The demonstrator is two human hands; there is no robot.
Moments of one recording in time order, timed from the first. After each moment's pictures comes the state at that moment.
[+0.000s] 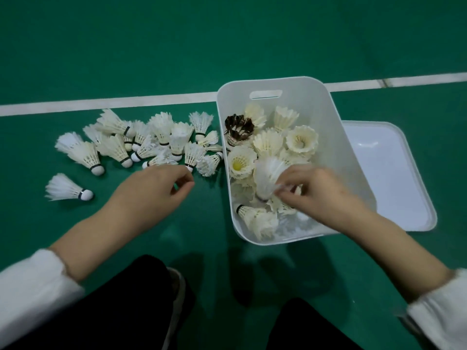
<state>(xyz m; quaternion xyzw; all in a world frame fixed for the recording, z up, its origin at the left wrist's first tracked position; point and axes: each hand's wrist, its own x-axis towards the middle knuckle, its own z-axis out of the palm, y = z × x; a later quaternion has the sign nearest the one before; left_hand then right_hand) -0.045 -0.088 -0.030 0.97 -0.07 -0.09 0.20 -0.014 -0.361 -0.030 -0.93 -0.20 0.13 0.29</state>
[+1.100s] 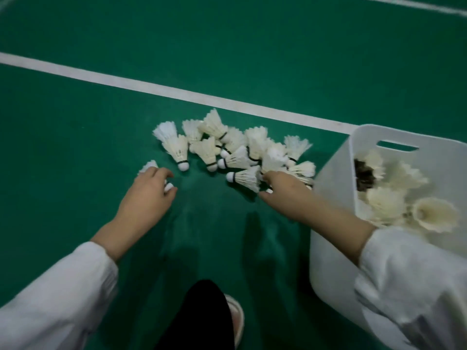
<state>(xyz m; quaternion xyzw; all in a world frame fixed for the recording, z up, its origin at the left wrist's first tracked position) -0.059 0.101 -0.131 0.95 0.24 -0.04 0.20 0.058 -0.126 -0.085 -0.92 -0.24 0.29 0.10</state>
